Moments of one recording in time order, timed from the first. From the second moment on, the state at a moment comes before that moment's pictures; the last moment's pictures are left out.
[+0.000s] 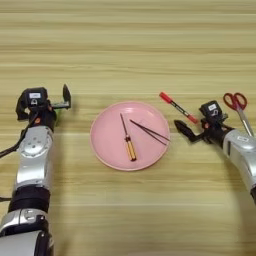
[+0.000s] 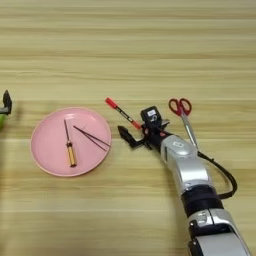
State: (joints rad) left arm -0.31 0.21 0.23 0.51 -0.09 -0.20 0.02; right arm -0.36 -0.23 0.05 0.51 0.12 0.13 0.50
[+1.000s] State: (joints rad) left arm -0.31 0.21 0.23 0.51 -0.09 -0.20 0.02; right arm -0.39 -0.24 0.06 0.52 0.09 0.16 0.51
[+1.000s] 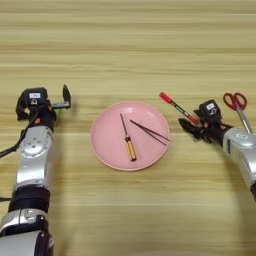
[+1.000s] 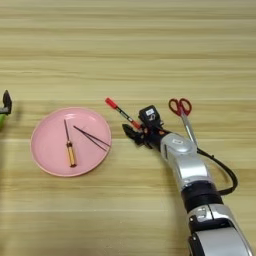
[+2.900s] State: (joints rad) left arm -0.31 0.19 0.23 0.49 -0.13 -0.18 -0.04; right arm -0.29 -0.24 0.05 0.19 0.11 0.28 0.50
